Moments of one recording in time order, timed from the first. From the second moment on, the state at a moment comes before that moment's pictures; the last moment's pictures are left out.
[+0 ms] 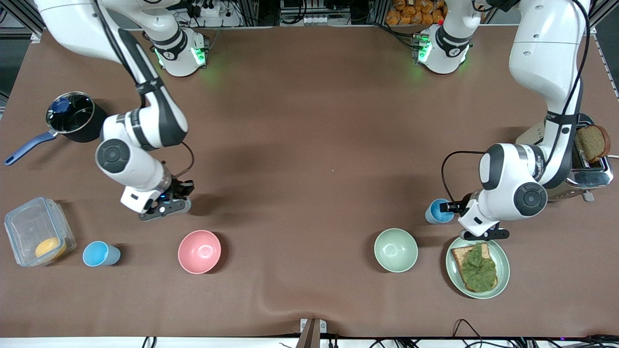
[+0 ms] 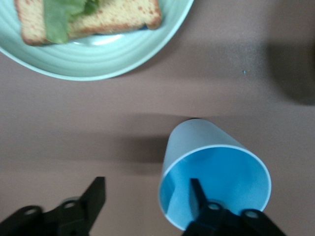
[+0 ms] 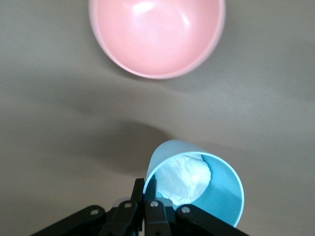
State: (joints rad) left arm -0.13 0.63 0.01 -1.65 -0.05 2.11 -0.13; right arm 0.12 0.39 0.13 -1.89 -0.06 2.28 0.02
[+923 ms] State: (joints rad) left arm -0.10 0.49 0.02 -1.62 -0.06 2.03 -0.16; right arm 0.45 0.42 0.31 -1.85 -0.22 2.29 0.95
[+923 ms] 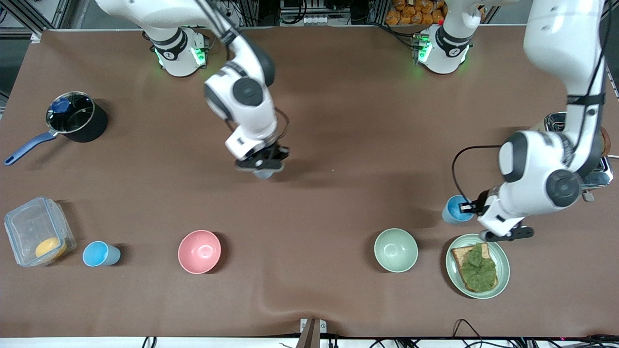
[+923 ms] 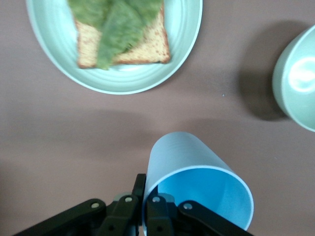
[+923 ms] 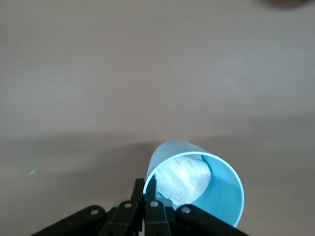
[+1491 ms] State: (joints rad) left arm -0.09 0.44 0.02 -1.63 -0.06 2.01 -0.20; right arm 0.65 0.60 0.23 -1.67 -0.28 2.30 1.12
